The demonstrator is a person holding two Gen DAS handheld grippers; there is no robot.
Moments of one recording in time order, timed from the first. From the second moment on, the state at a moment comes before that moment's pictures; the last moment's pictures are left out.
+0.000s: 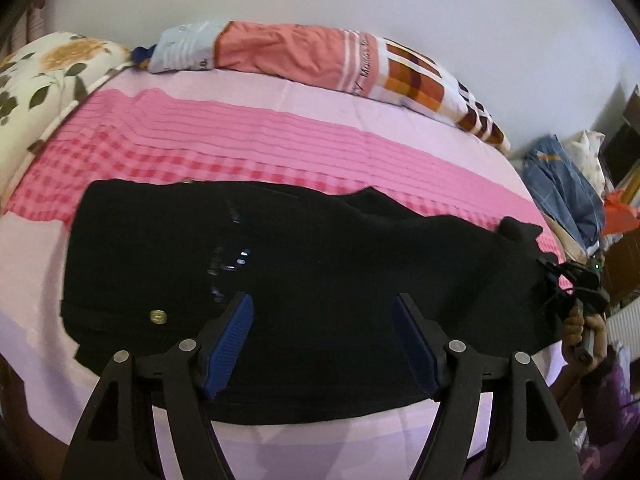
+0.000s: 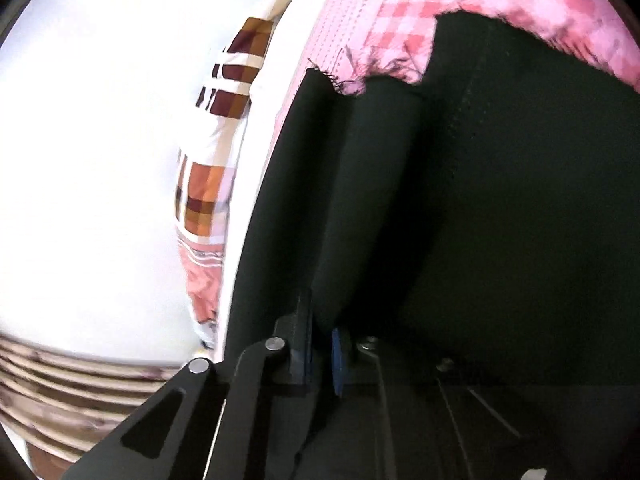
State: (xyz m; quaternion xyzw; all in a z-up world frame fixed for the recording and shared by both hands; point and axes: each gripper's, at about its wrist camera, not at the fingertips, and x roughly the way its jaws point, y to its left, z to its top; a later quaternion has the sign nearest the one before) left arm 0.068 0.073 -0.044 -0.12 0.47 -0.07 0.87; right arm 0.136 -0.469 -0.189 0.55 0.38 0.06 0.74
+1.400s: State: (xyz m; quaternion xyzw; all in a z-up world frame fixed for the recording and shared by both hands) left arm 0.026 0.146 -0.055 -0.11 0.47 0.01 0.88; right arm -0.020 -0.544 -0.220 0.65 0.36 -0.01 0.68
